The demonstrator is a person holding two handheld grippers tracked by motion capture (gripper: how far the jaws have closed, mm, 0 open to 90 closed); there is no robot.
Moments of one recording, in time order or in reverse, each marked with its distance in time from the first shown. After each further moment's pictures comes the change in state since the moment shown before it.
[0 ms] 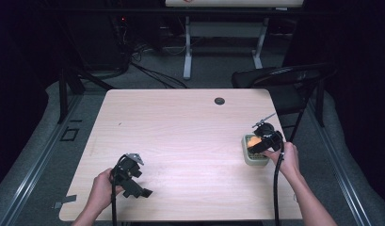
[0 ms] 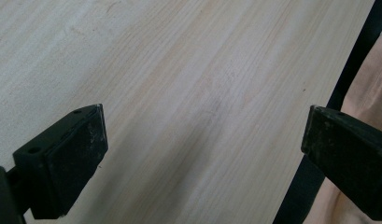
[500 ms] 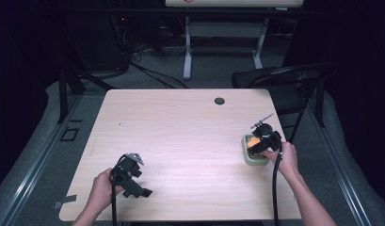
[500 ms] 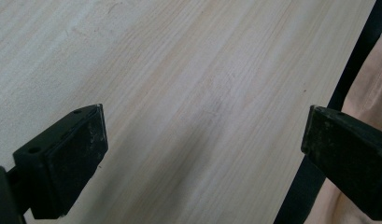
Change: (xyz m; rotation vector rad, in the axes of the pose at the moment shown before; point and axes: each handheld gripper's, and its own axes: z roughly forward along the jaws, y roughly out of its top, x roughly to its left) left arm 0.000 0.000 0.000 0.000 -0.002 0.001; right arm -0.002 0.001 0.011 0.018 -0.018 -0.011
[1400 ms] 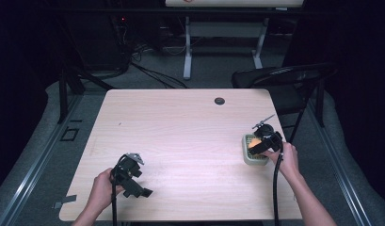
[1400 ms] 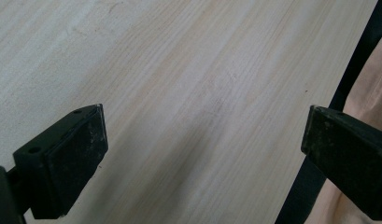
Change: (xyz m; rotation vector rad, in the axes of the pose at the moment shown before) left arm 0.000 0.001 0.001 0.003 0.001 -0.001; right arm -0.004 -0.004 0.003 -0.022 -0.007 0.009
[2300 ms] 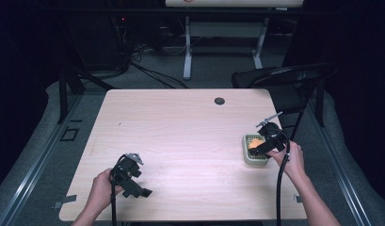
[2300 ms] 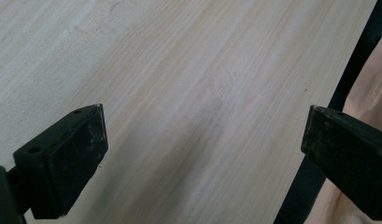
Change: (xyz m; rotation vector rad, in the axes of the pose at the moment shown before) left arm 0.000 -0.001 -0.001 -0.005 0.001 -0.007; right arm 0.008 -0.003 -0.039 -0.052 0.104 -0.014
